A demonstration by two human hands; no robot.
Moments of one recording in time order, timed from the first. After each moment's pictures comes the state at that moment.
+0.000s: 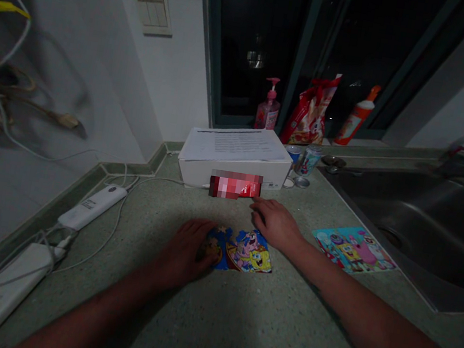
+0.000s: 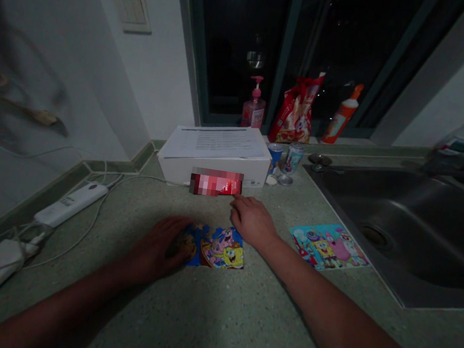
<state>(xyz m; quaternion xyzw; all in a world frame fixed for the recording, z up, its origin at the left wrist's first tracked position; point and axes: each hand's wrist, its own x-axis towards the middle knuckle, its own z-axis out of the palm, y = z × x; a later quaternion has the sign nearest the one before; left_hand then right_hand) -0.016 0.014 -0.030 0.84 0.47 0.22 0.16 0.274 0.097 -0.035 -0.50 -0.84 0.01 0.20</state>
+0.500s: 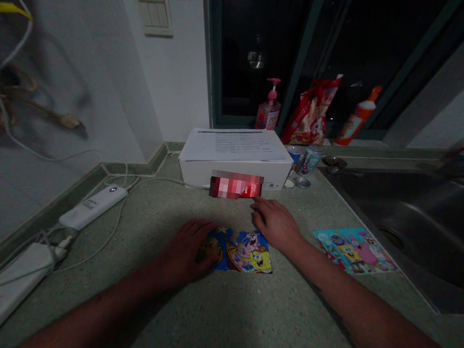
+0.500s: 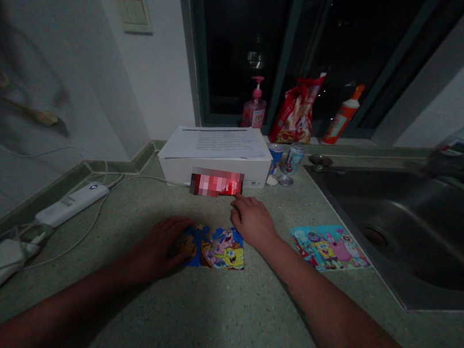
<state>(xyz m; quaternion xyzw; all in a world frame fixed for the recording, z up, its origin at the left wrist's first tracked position) -0.016 0.015 -0.031 0.84 0.47 0.23 0.17 0.273 0.099 -0.036 -0.50 -0.85 0.02 0.20</state>
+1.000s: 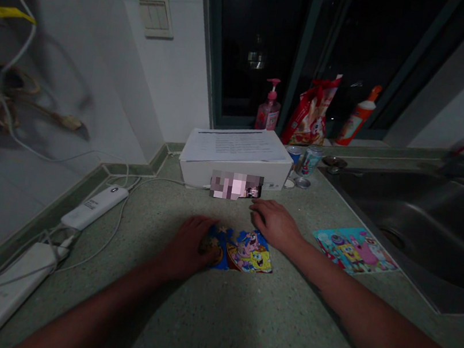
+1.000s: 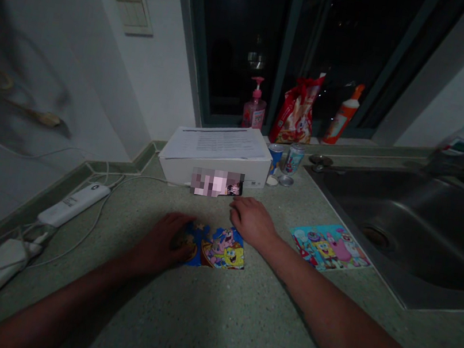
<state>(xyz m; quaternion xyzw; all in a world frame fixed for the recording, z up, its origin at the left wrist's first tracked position) -0.012 0.027 -0.028 0.81 0.50 0.23 0.20 0.273 0.099 -0.037 -0.49 -0.85 0.02 0.21</state>
